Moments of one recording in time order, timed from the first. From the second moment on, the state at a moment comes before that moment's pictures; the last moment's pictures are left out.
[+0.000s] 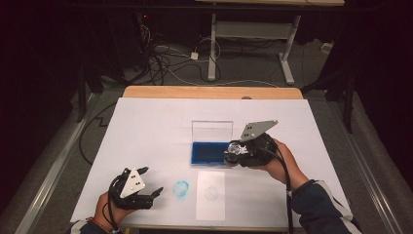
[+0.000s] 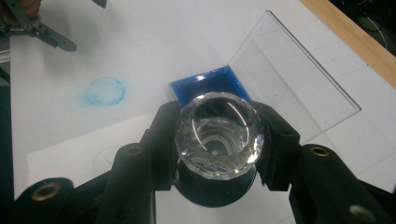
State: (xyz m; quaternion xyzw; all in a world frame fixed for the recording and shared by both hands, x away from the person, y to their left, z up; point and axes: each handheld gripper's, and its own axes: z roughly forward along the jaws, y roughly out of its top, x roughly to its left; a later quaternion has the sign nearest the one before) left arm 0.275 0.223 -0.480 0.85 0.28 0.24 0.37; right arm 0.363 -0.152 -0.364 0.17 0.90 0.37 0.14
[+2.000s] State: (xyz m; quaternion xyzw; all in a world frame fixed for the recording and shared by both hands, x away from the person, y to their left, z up) left arm 0.291 0.207 -0.476 0.86 0.26 0.21 0.39; right arm 0.406 -0.098 -0.400 0.19 0.91 0.35 0.13
